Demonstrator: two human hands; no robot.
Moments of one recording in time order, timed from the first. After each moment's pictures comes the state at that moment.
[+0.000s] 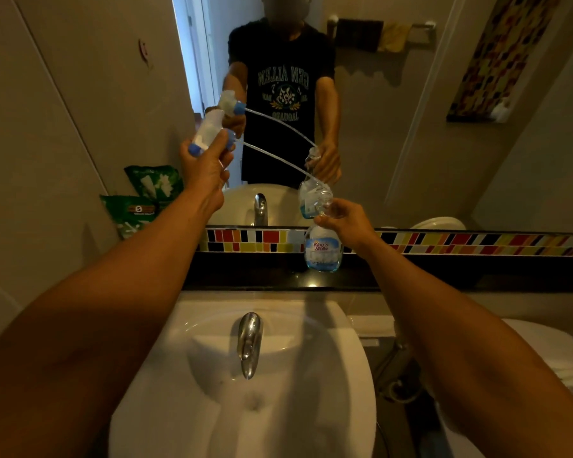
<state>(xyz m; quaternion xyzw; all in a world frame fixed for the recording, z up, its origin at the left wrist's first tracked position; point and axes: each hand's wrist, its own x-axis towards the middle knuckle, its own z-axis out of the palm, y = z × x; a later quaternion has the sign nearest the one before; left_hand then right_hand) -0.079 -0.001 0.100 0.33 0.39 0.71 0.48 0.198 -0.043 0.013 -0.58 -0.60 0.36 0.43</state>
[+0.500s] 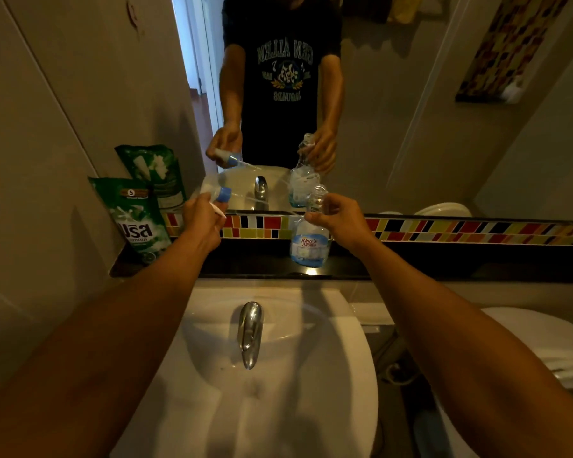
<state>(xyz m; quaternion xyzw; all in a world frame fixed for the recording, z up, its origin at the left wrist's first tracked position) -0.094 -0.007 -0.010 0.17 0.51 0.63 0.56 0.175 -0.042 -0.006 -0.57 -0.60 0.37 0.41</state>
